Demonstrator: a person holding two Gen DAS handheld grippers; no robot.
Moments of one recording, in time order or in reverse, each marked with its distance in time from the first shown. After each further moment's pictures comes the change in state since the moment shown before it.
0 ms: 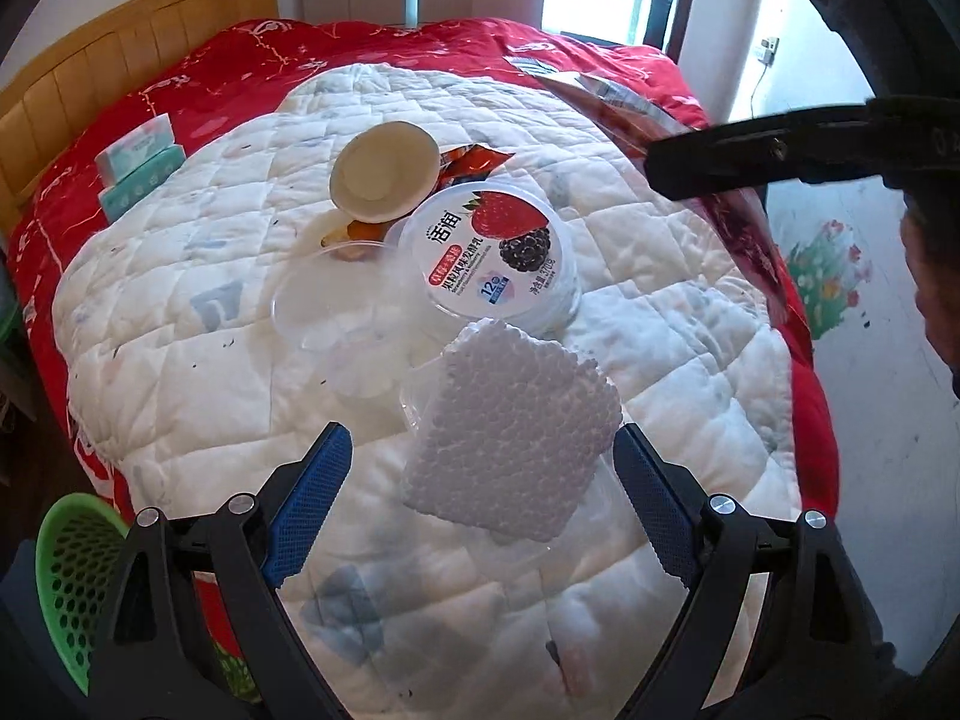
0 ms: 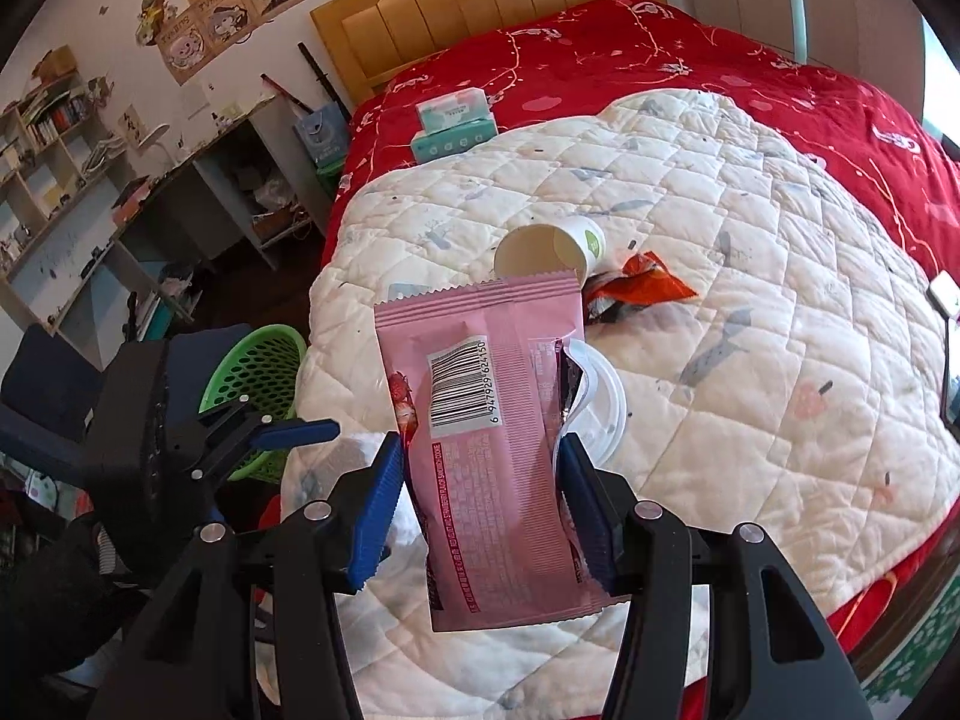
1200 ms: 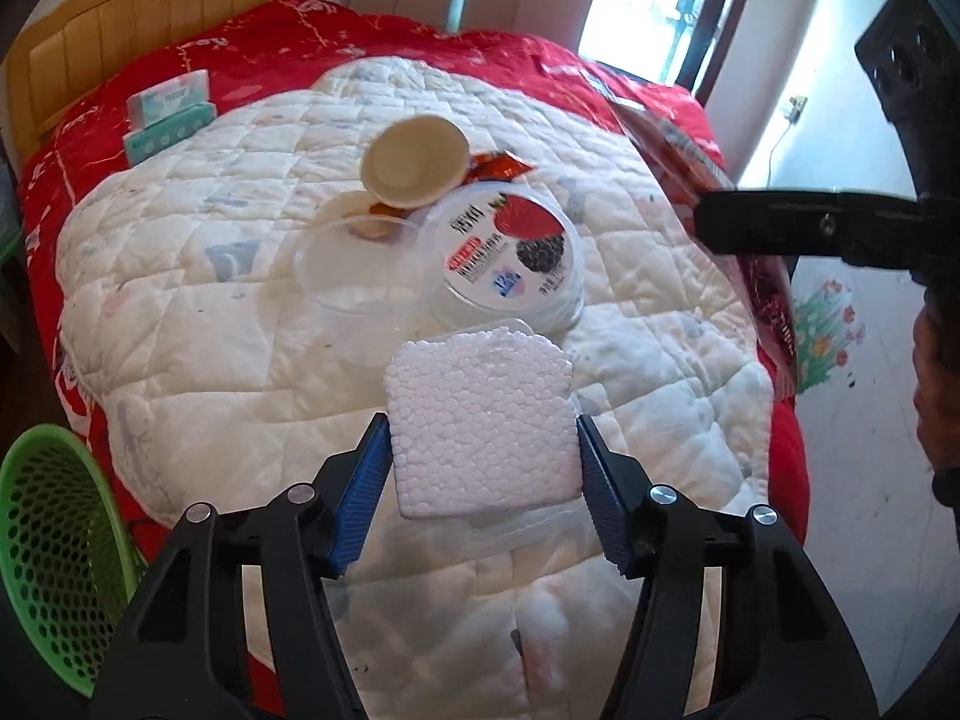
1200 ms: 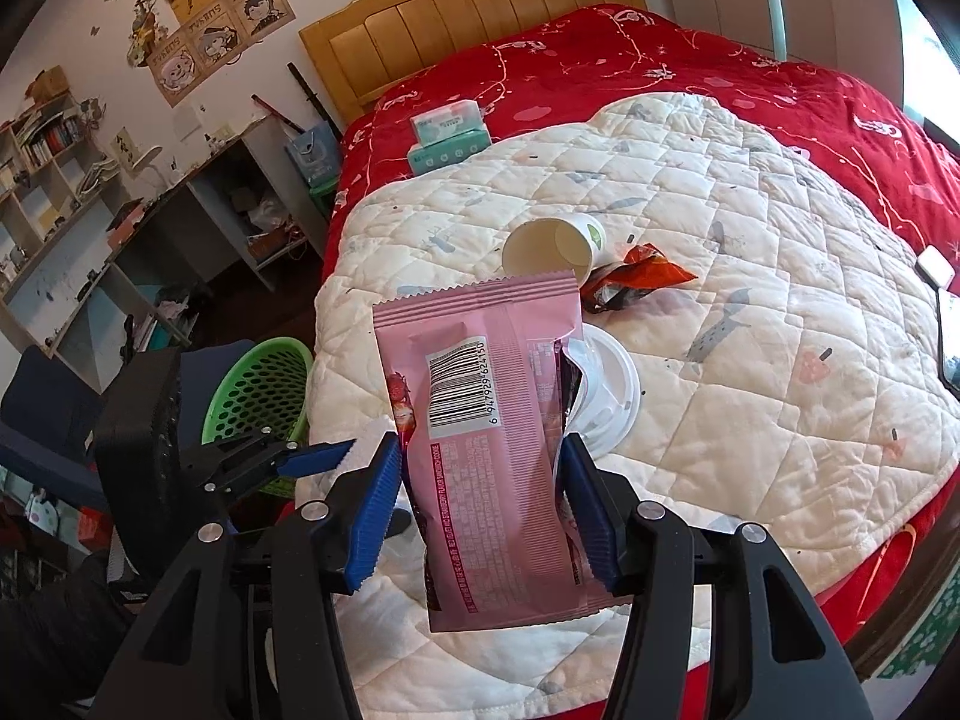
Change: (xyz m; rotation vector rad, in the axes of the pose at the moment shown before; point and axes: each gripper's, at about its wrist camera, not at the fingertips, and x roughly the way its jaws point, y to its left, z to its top) left arm -0.008 0.011 -0.012 -0.159 -0.045 -0.028; right arm -0.008 0.016 -0.017 0.034 -0.048 -0.010
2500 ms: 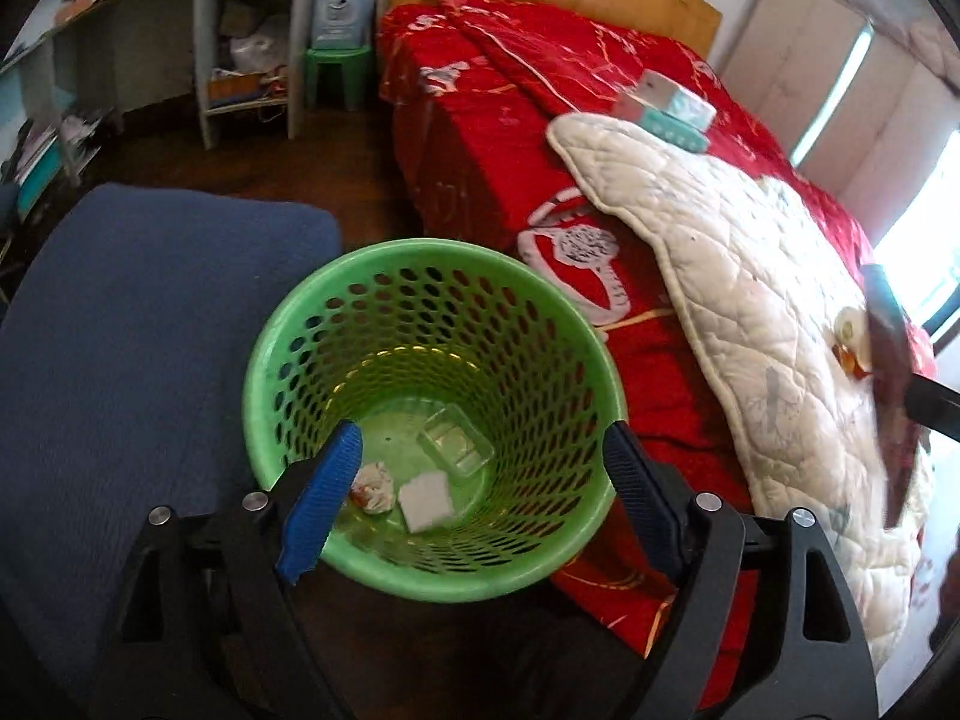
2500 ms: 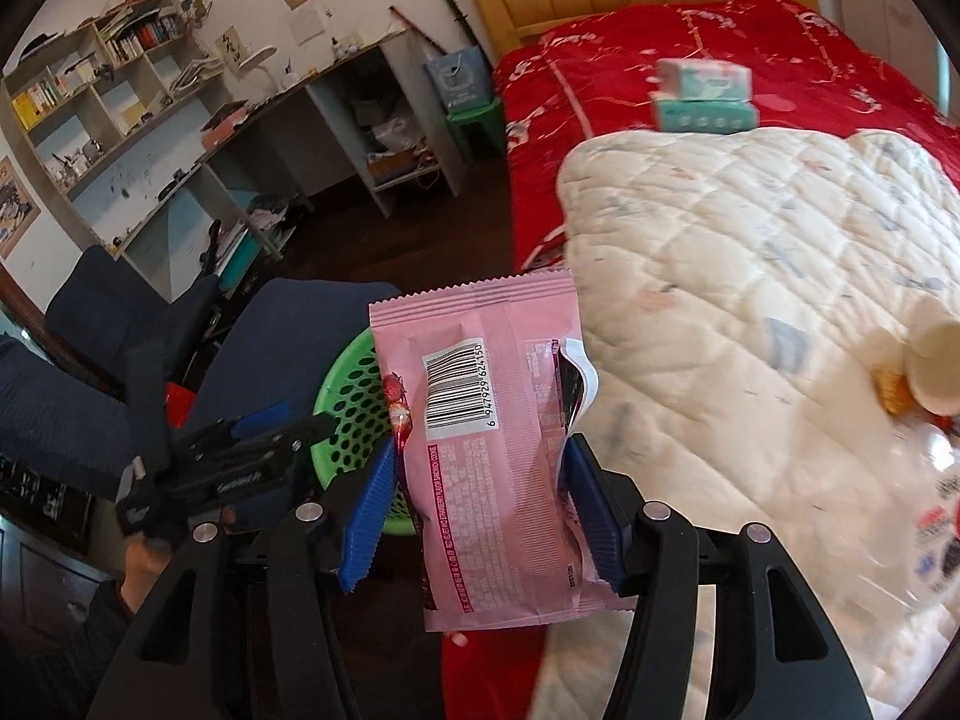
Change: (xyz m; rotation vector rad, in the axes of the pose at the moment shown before) left arm -0.145 0.281 -0.138 -0.669 -0.101 0.439; right arm 0.155 0.223 0.040 -0.214 0.144 0.210
